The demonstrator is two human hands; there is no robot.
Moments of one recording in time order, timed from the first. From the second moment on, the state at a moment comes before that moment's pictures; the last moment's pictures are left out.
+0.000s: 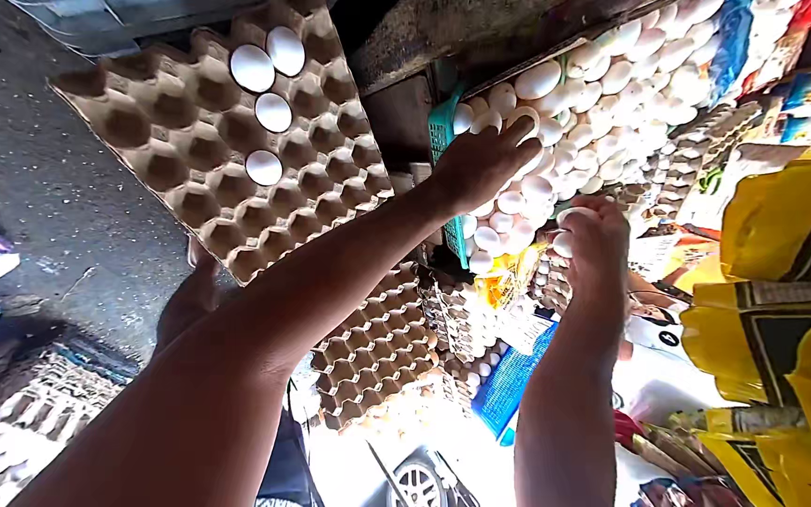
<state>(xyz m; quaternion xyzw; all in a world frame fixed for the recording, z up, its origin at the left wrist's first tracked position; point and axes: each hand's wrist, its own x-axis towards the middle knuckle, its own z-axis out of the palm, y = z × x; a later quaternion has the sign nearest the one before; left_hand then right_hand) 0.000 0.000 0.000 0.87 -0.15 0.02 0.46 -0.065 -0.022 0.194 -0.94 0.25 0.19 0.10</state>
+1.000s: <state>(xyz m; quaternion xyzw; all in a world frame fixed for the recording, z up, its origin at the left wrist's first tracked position) -0.151 -0.039 -0.028 0.66 0.02 -0.15 0.74 -0.018 -0.201 0.084 -0.97 0.18 0.12 0.06</state>
